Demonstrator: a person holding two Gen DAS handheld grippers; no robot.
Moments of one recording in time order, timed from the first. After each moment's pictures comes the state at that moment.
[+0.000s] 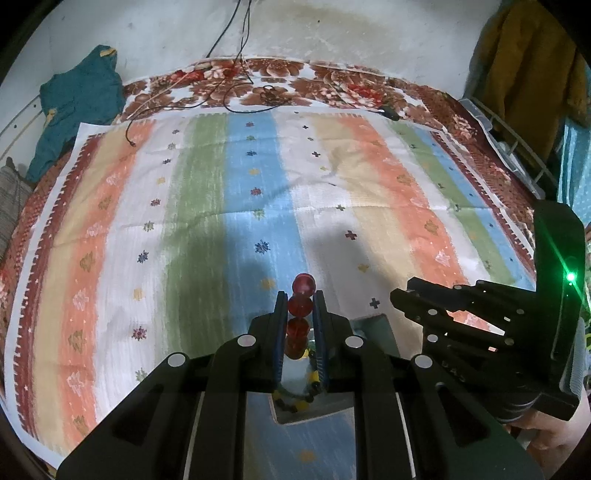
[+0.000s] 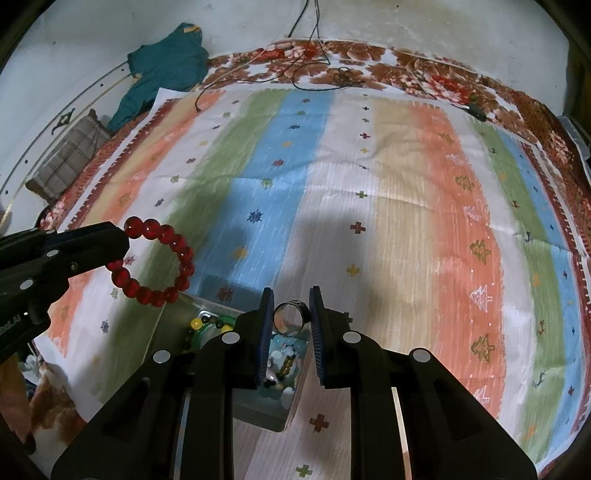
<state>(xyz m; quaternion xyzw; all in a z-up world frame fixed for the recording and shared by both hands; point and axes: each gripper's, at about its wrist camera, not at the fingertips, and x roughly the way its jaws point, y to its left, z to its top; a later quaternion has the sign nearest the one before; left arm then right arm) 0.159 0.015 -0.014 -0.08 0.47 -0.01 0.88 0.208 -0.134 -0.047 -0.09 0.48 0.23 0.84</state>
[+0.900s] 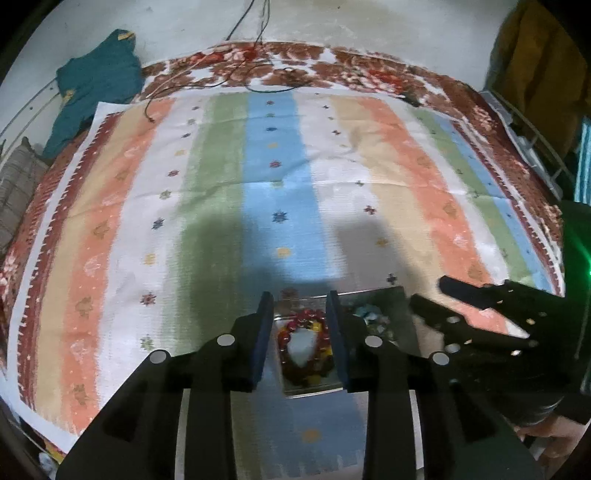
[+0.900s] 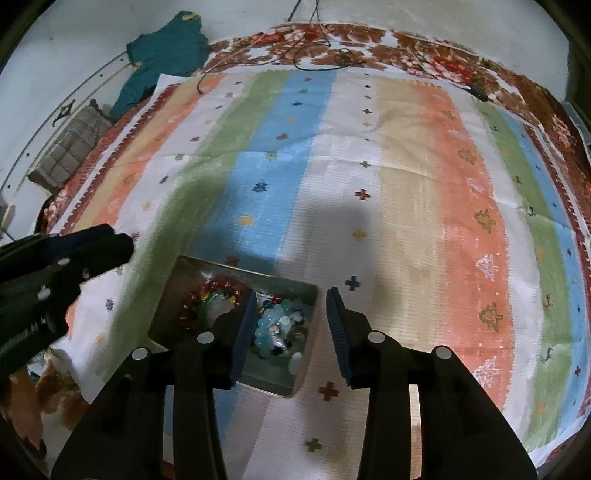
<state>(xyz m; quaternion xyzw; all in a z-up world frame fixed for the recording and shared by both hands) 0.143 0.013 -0.033 -0.07 0.50 0.04 0.86 0.193 -0.142 -0.058 -0.09 0.51 0.23 0.82</state>
